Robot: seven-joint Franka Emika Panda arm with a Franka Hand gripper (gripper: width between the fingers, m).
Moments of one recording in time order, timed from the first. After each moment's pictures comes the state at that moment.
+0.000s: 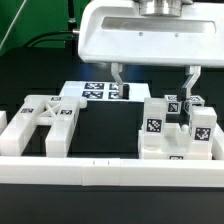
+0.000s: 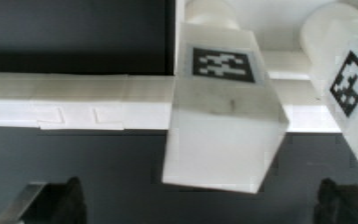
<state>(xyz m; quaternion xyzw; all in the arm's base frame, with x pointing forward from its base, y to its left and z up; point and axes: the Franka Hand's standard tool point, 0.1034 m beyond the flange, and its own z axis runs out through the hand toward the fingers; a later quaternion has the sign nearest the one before) 0.630 0.032 0.102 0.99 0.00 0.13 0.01</state>
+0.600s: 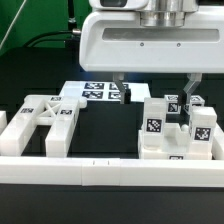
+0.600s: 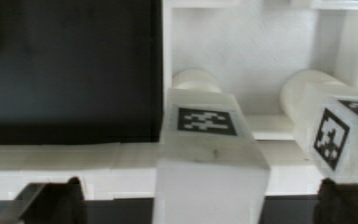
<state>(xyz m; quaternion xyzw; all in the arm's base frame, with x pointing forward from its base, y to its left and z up) 0.628 0.032 0.097 1.00 -0.02 0.04 -0.01</state>
